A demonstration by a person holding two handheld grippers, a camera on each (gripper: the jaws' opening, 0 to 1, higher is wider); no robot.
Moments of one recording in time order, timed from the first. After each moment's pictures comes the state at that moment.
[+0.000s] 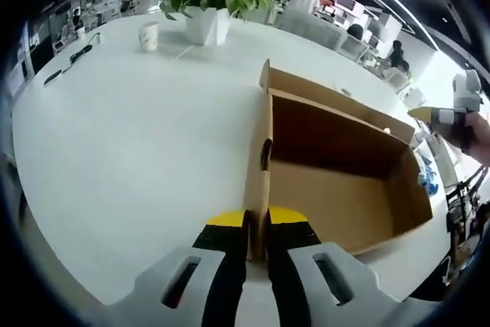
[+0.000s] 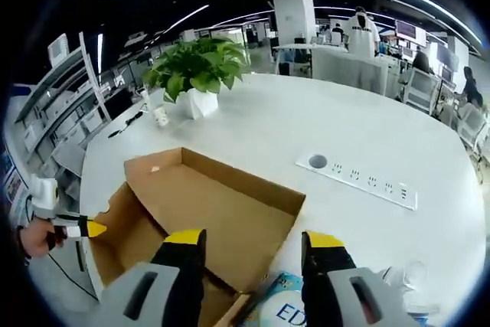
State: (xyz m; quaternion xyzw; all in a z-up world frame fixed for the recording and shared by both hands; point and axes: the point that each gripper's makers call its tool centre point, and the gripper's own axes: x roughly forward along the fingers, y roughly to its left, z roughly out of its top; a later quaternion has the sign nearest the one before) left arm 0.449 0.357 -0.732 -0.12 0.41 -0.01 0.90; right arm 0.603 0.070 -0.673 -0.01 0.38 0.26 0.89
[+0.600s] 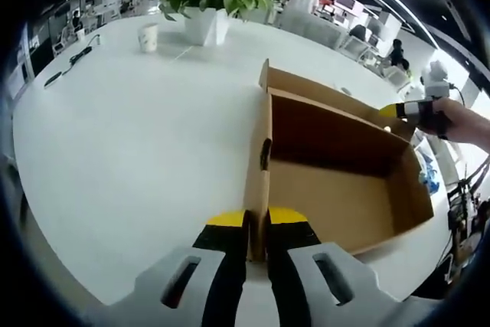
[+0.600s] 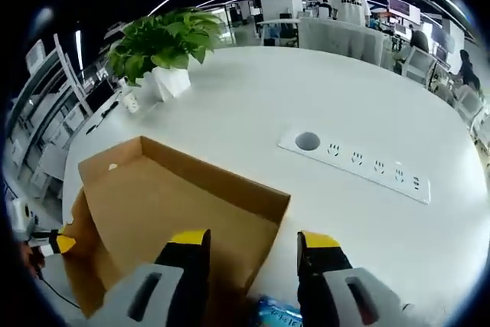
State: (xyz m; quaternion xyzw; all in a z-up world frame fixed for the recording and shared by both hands) left arm 0.449 0.360 -0.737 -0.11 0.41 -0.01 0.90; right arm 0.653 0.067 -0.733 -0.02 0.45 0.22 0.87
